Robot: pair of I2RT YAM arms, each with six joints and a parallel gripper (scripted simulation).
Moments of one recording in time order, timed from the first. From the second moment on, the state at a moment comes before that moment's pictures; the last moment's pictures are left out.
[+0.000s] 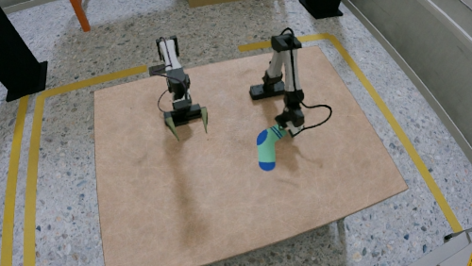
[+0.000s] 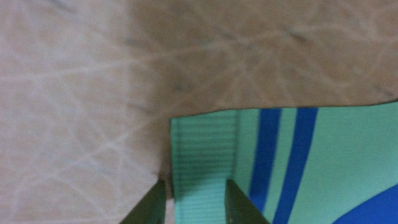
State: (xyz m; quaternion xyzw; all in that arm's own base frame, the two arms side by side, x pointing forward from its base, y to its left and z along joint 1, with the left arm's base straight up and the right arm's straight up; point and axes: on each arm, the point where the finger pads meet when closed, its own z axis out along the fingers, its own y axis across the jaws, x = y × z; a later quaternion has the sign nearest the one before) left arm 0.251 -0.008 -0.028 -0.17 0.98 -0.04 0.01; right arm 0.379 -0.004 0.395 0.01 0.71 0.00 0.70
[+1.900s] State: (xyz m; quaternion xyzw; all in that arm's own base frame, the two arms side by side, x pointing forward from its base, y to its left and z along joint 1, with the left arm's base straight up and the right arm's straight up) left arm 0.254 -0.017 -0.028 -0.17 0.98 -0.09 0.02; right arm 0.379 -0.004 0.395 0.01 0.71 0.00 0.70
